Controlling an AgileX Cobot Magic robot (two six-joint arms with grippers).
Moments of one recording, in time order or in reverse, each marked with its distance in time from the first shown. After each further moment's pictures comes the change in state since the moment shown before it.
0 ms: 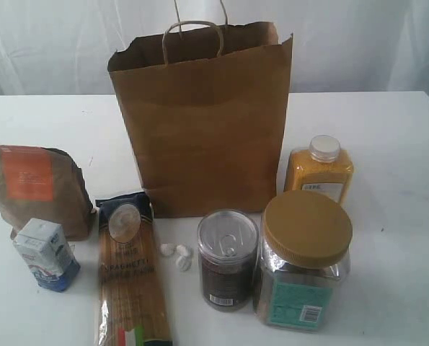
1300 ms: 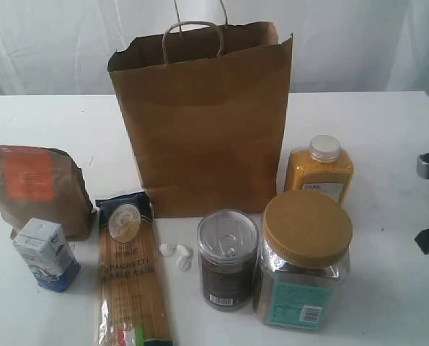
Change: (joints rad) left arm 0.000 -0.930 0.787 0.160 -0.328 -0.550; right arm -0.068 1.533 -0.818 0.316 0.928 -1.162
